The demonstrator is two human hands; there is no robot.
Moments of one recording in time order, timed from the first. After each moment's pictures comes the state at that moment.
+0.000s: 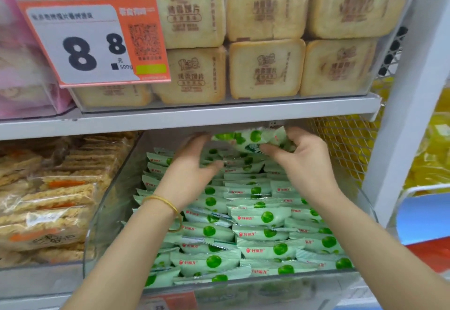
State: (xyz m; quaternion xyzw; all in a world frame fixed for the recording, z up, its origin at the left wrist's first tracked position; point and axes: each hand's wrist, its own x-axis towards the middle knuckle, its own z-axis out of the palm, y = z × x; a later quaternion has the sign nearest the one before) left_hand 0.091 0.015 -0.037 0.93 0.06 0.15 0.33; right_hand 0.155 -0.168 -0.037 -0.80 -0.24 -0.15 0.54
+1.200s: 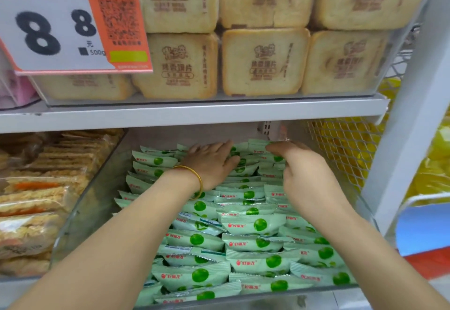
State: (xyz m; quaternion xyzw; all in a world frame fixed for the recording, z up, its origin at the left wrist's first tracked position) left_hand 0.161 0.007 -0.059 1.00 0.01 -0.07 0.06; right_hand 0.143 -0.179 -0.036 -0.93 -0.22 -0.12 0.25
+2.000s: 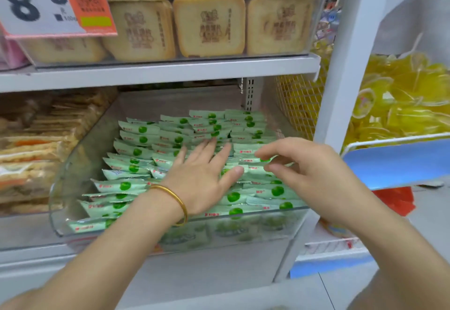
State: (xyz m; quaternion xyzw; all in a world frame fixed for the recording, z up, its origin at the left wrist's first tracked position) left_hand 0.055 -0.067 -0.059 1.00 0.01 -0.07 0.05; right_hand 0.086 -0.258 -0.036 -0.87 -0.36 -0.06 0.33
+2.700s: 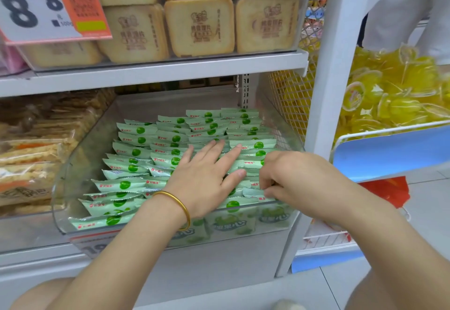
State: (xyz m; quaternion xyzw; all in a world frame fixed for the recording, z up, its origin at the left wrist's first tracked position) left_hand 0.051 -0.077 -0.066 1.00 -0.04 -0.02 0.02; right_hand 0.076 -0.253 -0.028 -0.92 -0.39 0.03 0.02
